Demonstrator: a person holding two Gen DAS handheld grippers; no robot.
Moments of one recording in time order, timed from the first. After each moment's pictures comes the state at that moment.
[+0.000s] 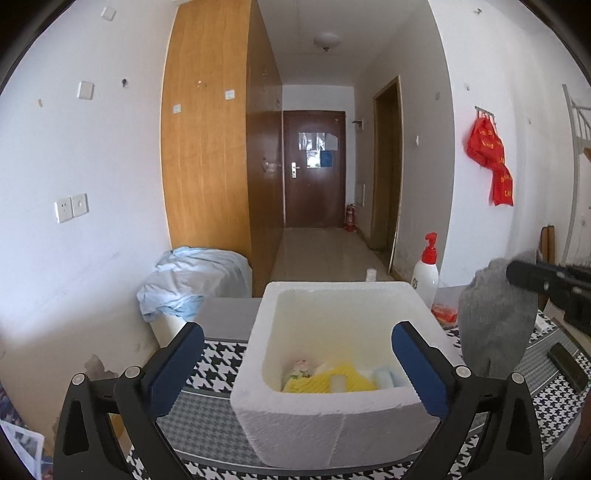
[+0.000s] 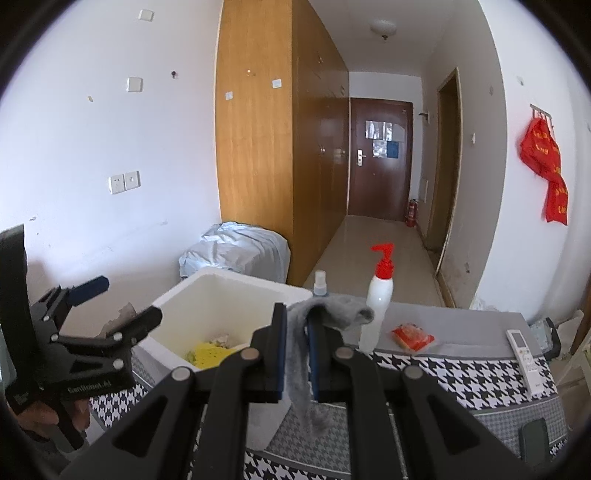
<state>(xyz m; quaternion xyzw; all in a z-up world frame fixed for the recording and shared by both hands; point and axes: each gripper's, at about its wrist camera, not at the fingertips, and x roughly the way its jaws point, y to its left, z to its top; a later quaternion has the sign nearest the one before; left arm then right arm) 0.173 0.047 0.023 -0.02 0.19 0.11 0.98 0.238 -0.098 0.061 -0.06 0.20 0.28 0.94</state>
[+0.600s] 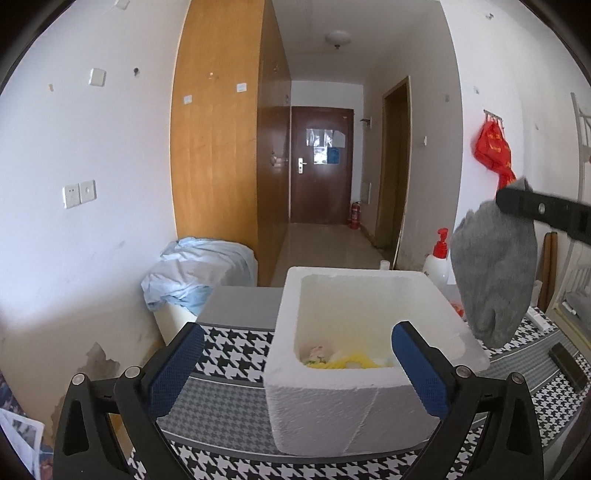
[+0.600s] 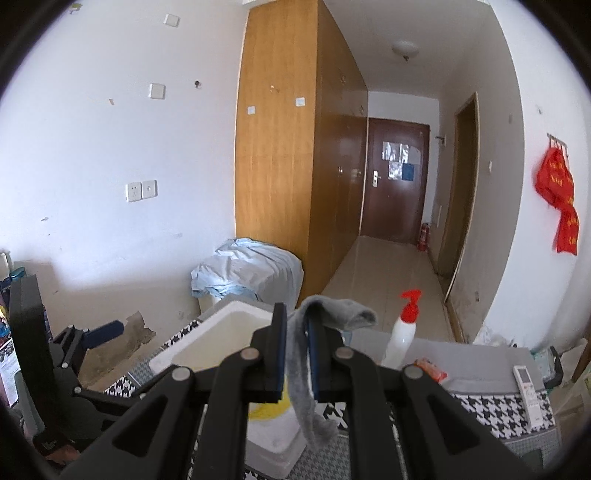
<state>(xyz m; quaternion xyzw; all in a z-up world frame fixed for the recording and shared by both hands) 0.163 0.062 0.015 -0.03 0.19 0.12 0.97 0.233 -0.064 0.091 -0.08 0.16 0.31 0.93</state>
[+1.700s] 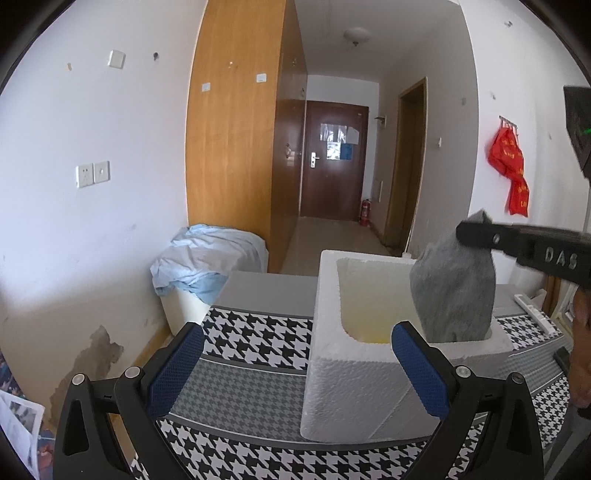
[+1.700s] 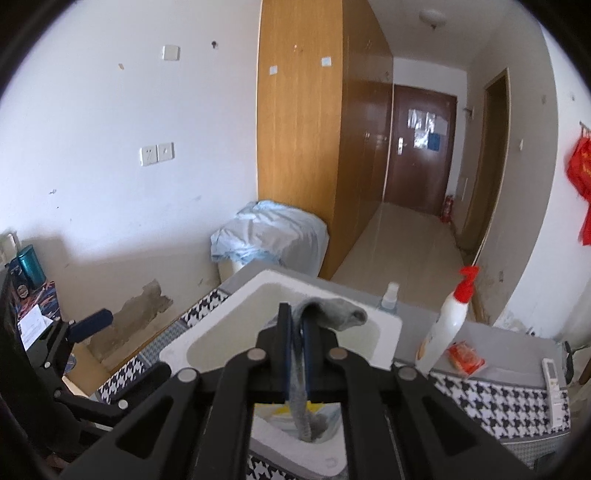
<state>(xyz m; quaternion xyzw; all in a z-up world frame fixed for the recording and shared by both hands) 0.149 0.084 0.001 -0.06 0.20 0.13 0.97 0.259 -0.010 0.055 -0.11 0.25 0.34 0.90</state>
